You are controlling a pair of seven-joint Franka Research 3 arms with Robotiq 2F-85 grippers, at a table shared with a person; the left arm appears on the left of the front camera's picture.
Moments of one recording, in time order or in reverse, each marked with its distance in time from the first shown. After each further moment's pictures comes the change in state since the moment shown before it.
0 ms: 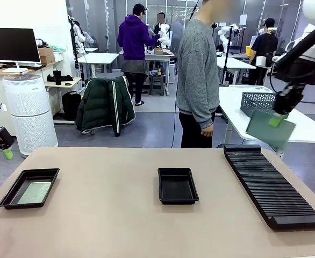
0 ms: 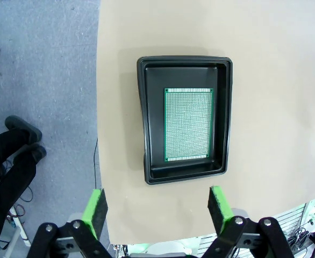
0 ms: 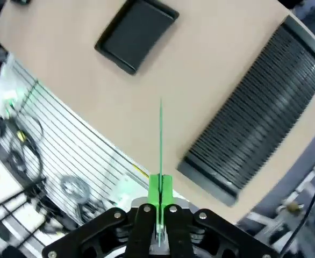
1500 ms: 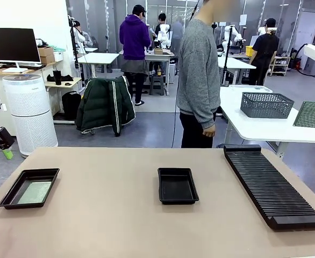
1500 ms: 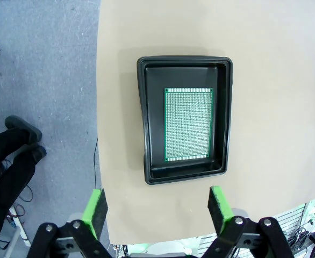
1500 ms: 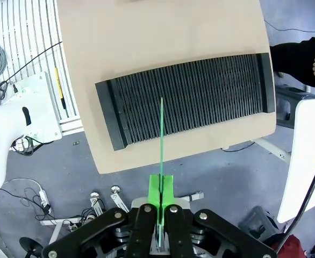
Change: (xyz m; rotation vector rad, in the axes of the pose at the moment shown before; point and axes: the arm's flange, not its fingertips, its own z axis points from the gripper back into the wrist) left arm 0.000 0.000 0.000 0.000 0.000 0.000; right arm -0.071 -0.083 0.075 -0.219 0.084 0.797
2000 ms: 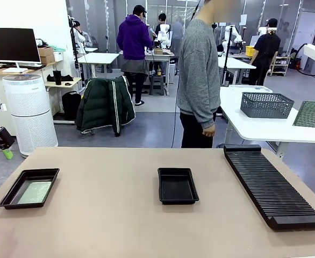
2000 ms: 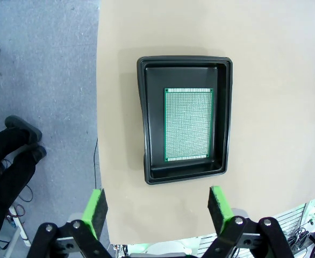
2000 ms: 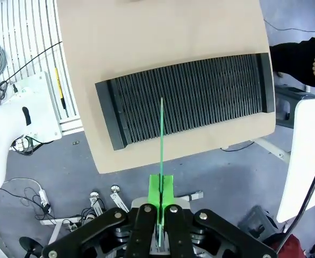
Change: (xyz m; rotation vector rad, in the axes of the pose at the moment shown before) left arm 0.000 0.000 0.000 0.000 0.000 0.000; right arm 0.002 0.000 0.001 -0.002 0.002 0.003
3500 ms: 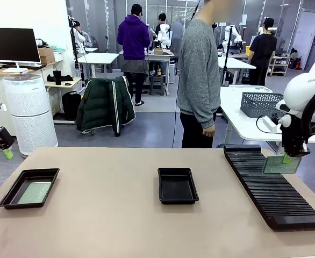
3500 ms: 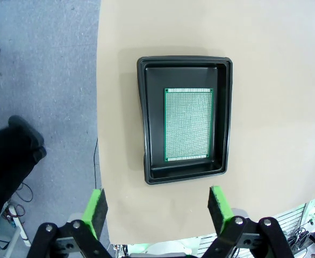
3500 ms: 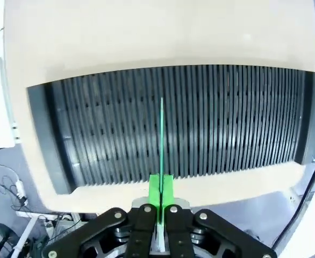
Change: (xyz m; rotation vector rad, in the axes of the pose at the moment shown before) left arm 0.000 0.000 0.000 0.000 0.000 0.000; right arm 0.009 -0.046 -0.218 0.058 0.028 0.130
